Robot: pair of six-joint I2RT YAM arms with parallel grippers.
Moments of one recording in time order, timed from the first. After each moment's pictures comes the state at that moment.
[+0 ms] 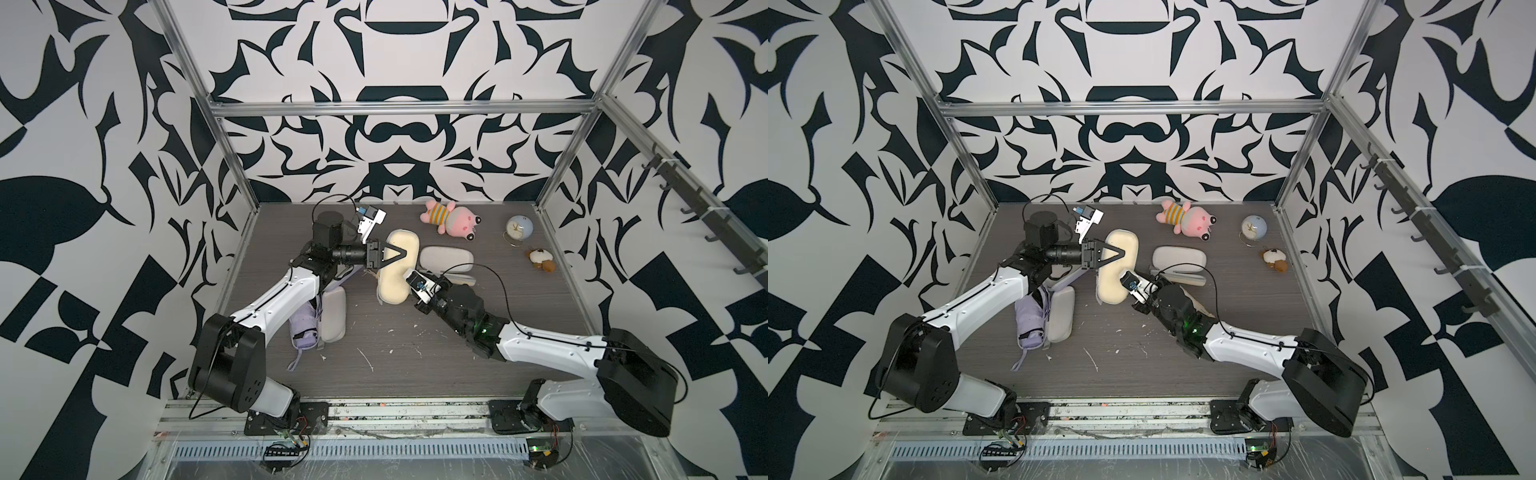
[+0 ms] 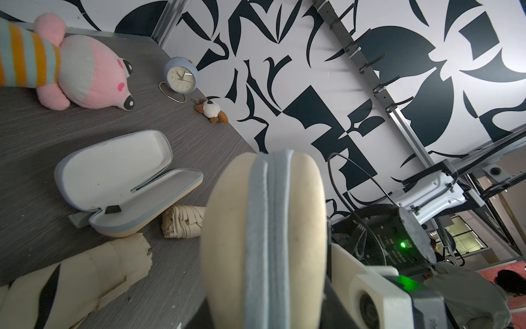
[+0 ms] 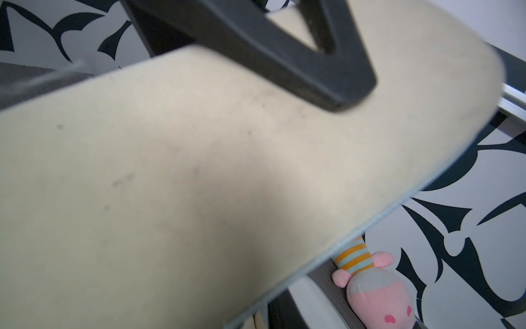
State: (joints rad) left arm -0.42 1.48 1.05 0.15 1.07 -0.52; right arm 0.89 1.31 0.59 0.59 0.24 -0.43
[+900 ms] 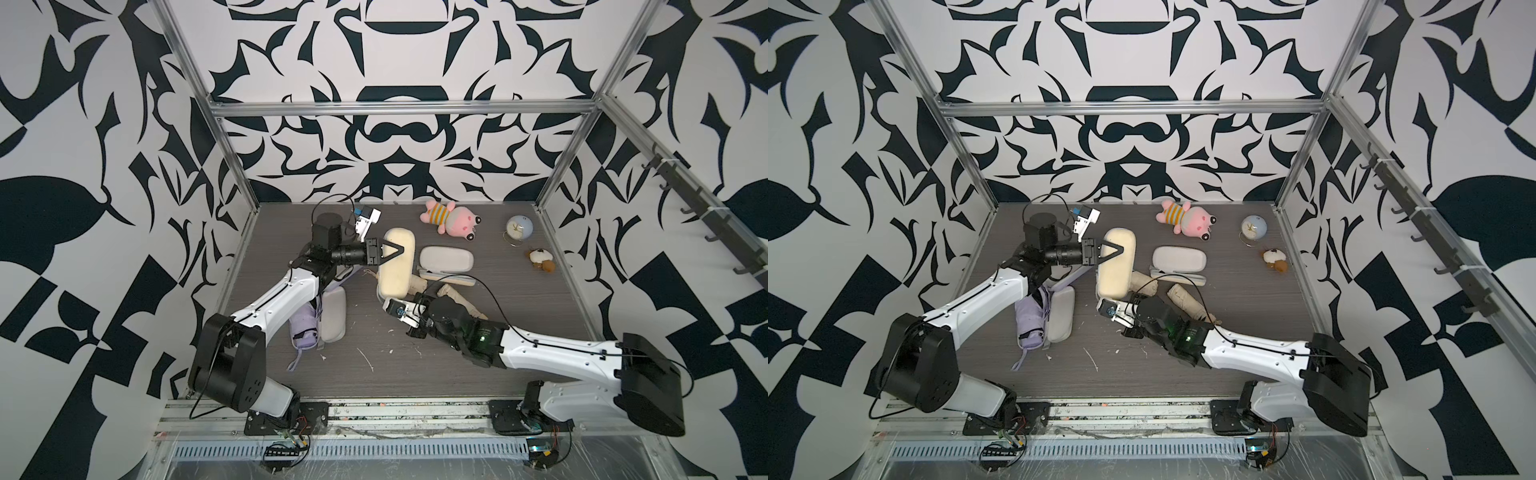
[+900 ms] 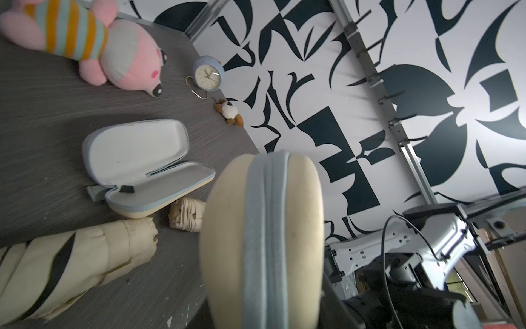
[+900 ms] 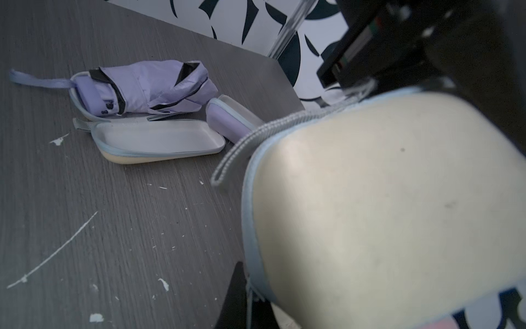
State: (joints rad) left arm -0.40 1.48 0.99 0.22 0.92 -0.72; right arm 1.07 1.29 0.69 0.18 0.21 -0.41
